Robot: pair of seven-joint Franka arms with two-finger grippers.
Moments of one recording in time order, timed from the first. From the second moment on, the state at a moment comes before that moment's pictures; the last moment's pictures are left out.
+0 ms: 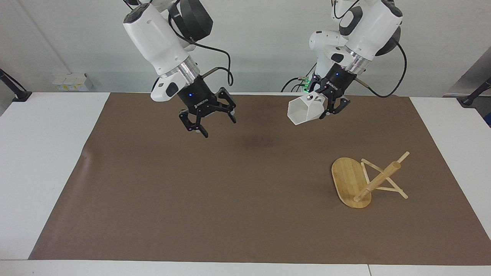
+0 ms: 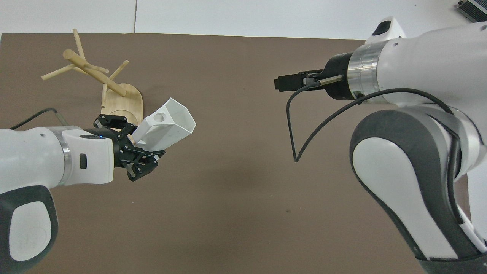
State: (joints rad) left arm -0.20 -0.27 -0.14 -2.12 -0.43 2.17 0.77; right arm -0.07 0.15 0.37 -1.57 0.28 2.10 -0.03
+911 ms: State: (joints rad) left arm -0.19 -0.10 -0.15 -2.04 -0.19 2.35 0.41; right arm -0.07 0.11 0.09 -1.58 -0.05 1.93 -0.22
